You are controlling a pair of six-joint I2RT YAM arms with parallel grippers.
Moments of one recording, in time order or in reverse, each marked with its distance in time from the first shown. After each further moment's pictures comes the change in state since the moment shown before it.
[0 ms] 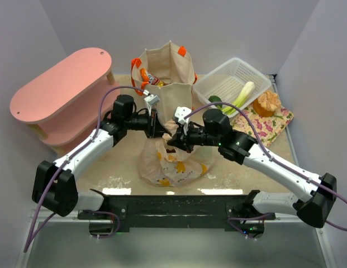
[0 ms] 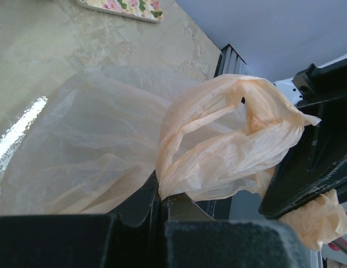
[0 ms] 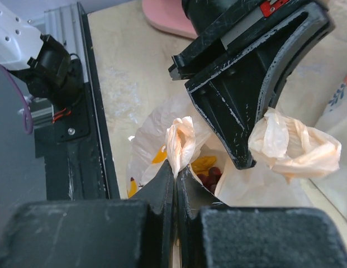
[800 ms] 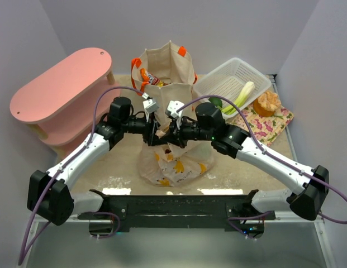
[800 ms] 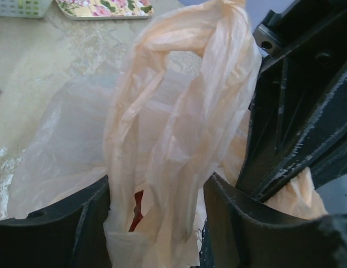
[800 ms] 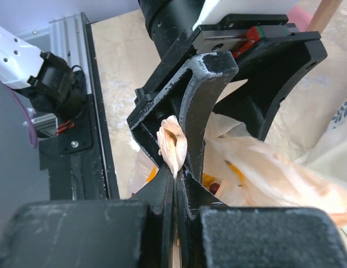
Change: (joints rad) left arm -0.014 -0.082 -0.011 -0.076 0.048 0.224; right arm 0.008 0.115 0.121 -0.016 -0.003 0.016
